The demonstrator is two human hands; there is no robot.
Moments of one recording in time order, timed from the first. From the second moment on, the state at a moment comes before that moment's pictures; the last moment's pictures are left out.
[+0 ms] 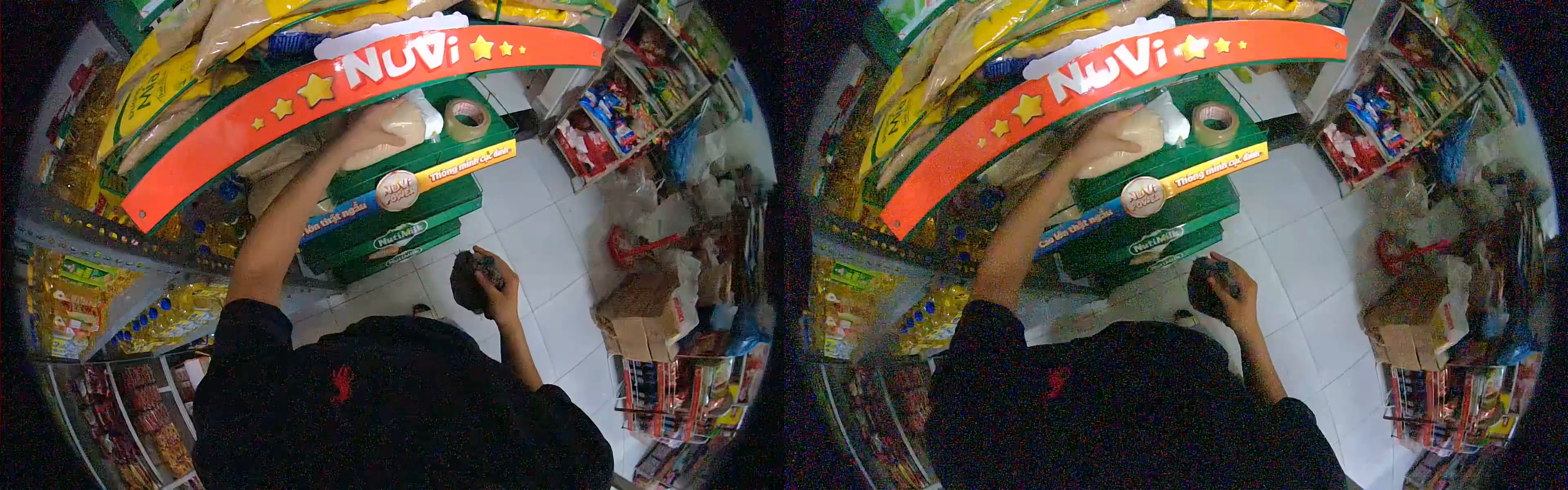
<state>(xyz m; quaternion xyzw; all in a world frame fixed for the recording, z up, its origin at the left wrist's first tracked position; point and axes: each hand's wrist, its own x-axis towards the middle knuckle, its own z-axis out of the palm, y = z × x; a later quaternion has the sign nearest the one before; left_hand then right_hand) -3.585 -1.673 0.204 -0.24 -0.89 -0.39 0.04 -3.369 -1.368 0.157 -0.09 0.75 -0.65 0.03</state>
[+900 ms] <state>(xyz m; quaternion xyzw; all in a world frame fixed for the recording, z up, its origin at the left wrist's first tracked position) -3.282 -1.608 0.131 0.24 -0.65 -0.72 0.06 -3.410 -1.514 0.135 -0.18 0.61 -0.70 0.32</state>
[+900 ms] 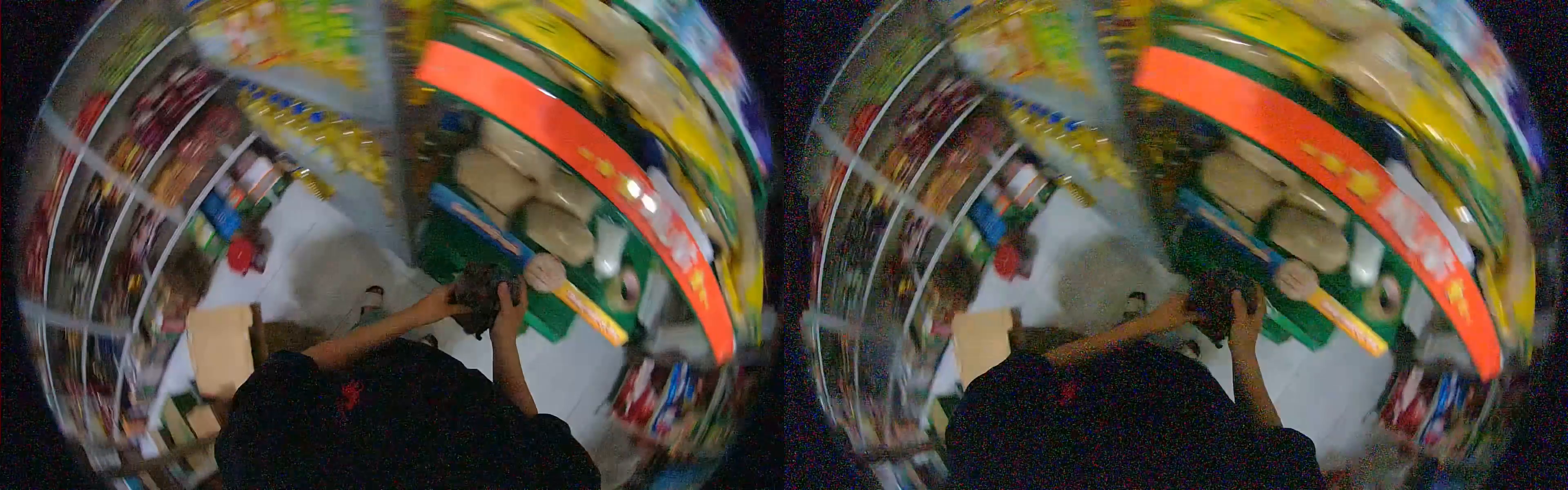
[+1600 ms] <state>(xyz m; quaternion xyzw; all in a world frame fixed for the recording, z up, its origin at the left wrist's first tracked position) -3.032 -1.687 0.149 0.50 -0.29 -0.50 0.65 -3.279 -1.731 0.392 -0.72 0.44 -0.49 0.20</state>
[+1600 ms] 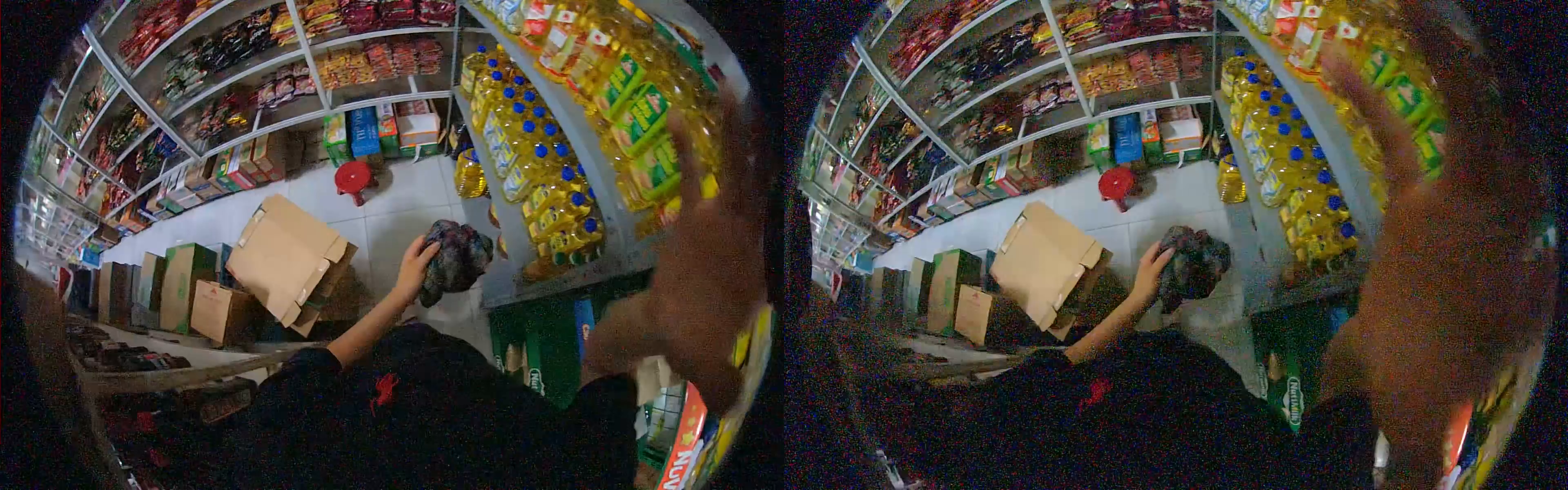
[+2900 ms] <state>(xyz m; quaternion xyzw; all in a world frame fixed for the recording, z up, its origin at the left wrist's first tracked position) -2.798 -1.876 0.146 0.56 0.00 -0.14 0.82 -2.794 -2.049 0.361 -0.77 -0.27 -0.15 0.56</state>
